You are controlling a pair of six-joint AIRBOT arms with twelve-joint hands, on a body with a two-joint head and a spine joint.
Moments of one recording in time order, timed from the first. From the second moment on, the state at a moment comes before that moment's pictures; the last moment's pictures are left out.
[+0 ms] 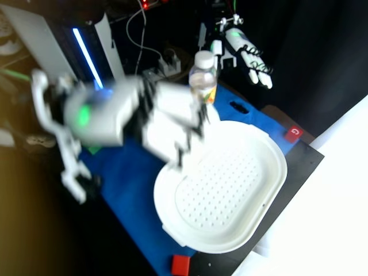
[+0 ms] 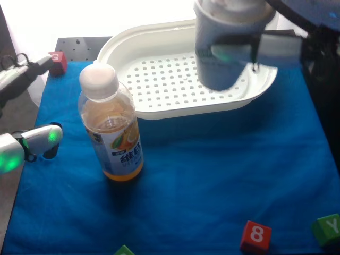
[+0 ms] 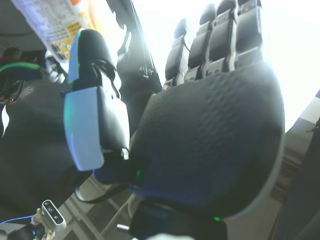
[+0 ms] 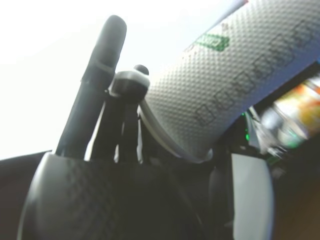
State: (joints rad) left arm 1.28 -0.85 0.94 -0.41 -1.31 0.87; right arm -0.57 -0.97 1.03 -0.05 0.88 -1.12
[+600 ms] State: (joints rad) left arm 1.29 -0.85 0.93 -0.42 -1.31 0.87; right arm -0.80 -0.95 1.01 -0.12 0.83 -0.97
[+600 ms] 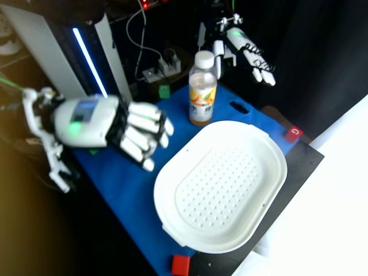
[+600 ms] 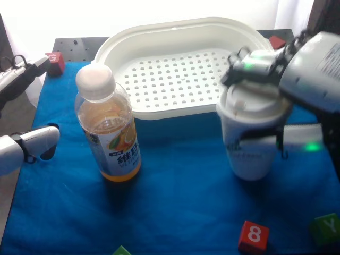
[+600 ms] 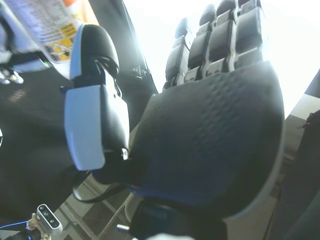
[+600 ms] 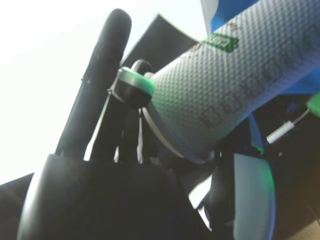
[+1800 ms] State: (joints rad) left arm 1.32 -0.85 0.92 -0.45 -1.36 0.87; right arm -0.87 -0.80 0.97 -0.18 1.02 -0.63
